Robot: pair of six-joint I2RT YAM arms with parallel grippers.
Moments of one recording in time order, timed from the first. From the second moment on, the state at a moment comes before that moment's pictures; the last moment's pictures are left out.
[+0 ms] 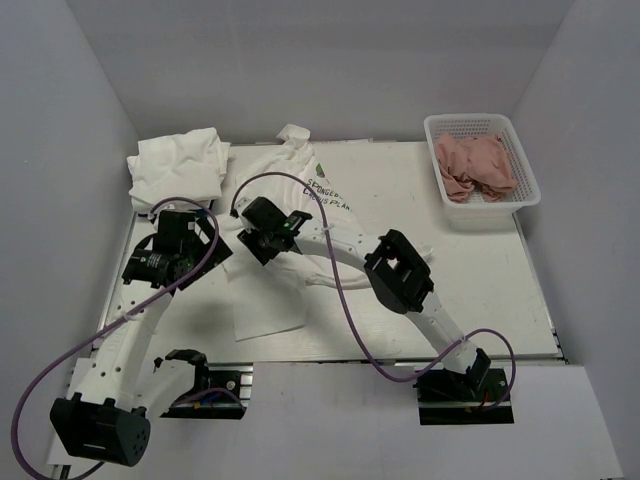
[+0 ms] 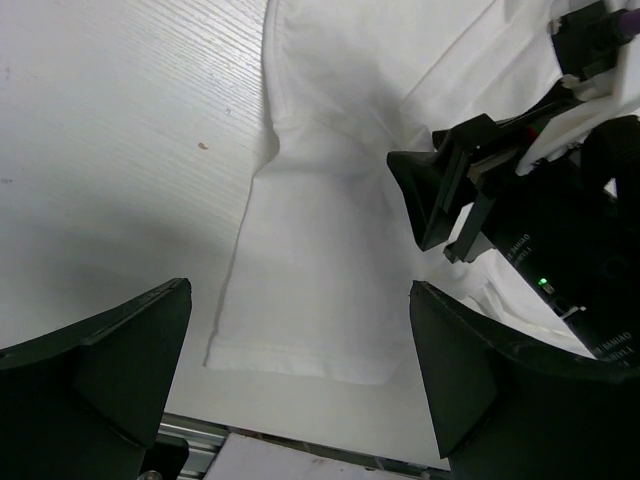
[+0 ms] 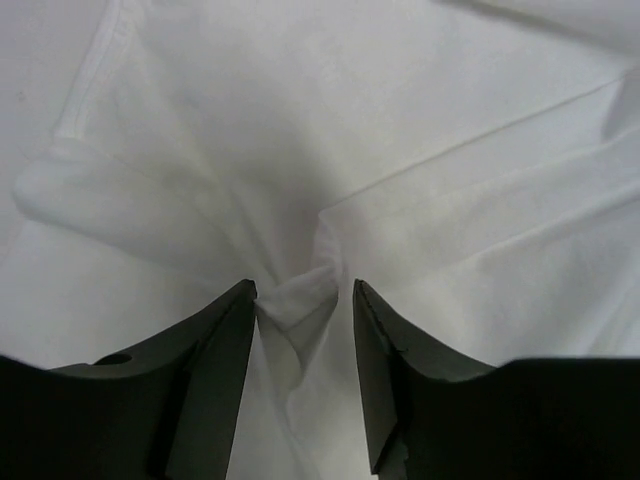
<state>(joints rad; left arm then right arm) -0.16 0.93 0.94 -0.91 -0.15 -0.72 1.01 2.37 1.98 -0.50 0.04 0.05</state>
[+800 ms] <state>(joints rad) -0.16 0.99 0.94 -0.84 -0.11 -0.71 0.98 2.32 1.97 -0.50 -0.14 0.02</state>
